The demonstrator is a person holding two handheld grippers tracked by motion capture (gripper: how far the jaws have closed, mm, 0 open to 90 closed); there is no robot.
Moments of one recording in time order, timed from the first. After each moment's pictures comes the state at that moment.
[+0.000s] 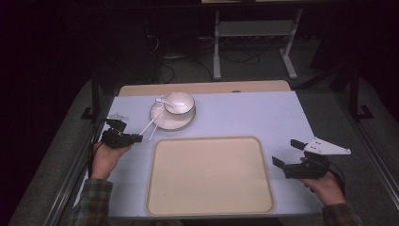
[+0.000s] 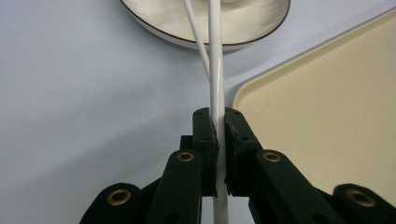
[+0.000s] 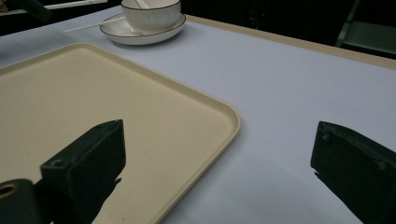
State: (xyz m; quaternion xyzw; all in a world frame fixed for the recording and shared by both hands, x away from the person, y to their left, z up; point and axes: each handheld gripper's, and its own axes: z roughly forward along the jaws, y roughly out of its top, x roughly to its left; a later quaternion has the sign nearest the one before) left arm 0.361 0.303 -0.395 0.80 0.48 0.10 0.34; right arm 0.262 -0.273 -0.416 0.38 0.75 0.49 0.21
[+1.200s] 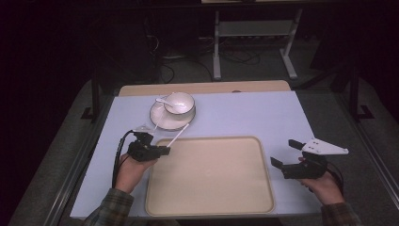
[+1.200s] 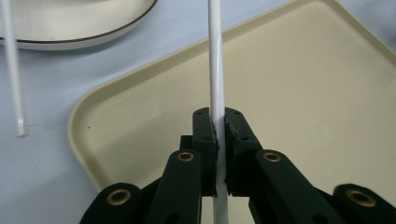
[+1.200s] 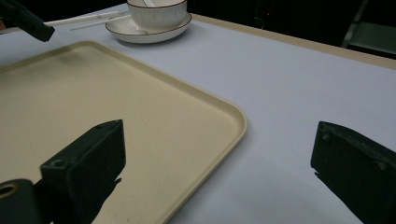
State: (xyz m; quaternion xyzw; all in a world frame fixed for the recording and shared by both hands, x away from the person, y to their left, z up) left arm 0.327 0.222 -0.406 0.82 0.43 0.04 0.38; right arm 0.263 -0.268 -0.417 0.38 0.76 0.49 0.21
